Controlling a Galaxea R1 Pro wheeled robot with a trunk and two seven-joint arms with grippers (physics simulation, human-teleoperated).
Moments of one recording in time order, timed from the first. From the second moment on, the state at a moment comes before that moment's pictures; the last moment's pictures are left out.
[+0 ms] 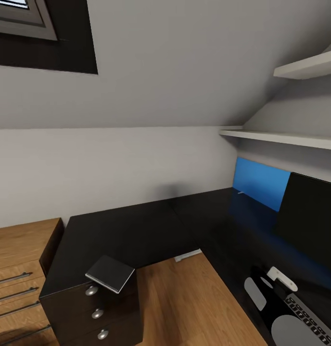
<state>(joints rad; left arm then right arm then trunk) 0.13 -0.05 -0.23 -0.99 0.37 -0.03 0.22 -0.58 -0.09 -0.10 -0.53 -0.54 -0.11 -0.62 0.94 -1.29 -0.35</state>
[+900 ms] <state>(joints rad) 0.13 -0.05 -0.24 -0.98 0.37 -0.03 0.22 -0.58 -0.04 0.00 -0.54 -0.53 -0.14 -0.62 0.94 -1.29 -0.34</state>
